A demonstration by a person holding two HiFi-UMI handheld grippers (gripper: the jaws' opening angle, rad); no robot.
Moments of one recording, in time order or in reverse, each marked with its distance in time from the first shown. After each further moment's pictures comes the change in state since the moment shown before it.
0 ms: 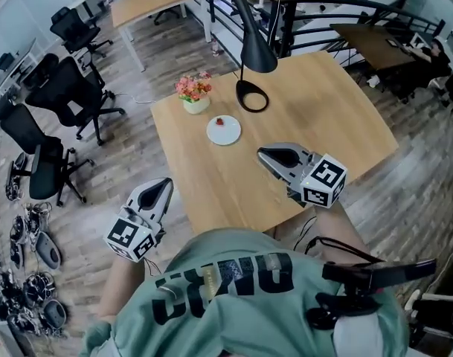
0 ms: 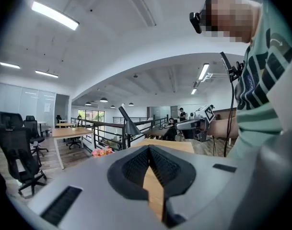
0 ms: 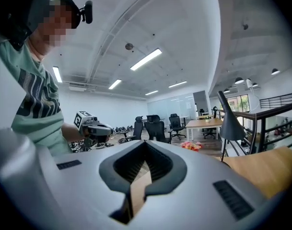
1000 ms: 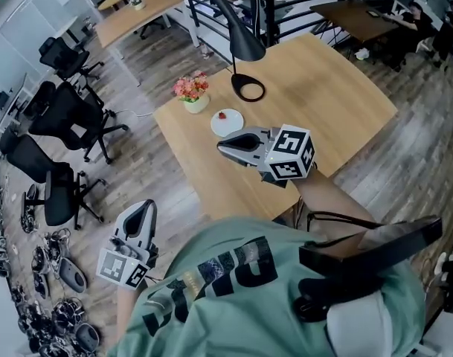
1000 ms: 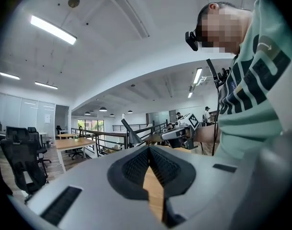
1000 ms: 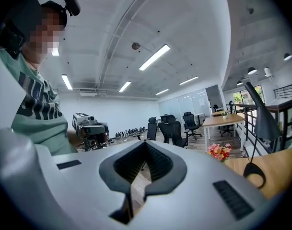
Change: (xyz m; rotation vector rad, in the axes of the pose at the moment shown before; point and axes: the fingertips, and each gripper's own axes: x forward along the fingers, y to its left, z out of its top) left arm -0.104 -0.004 0.036 0.086 -0.080 0.011; right arm 0.081 0.074 0.022 0.047 -0.006 0.170
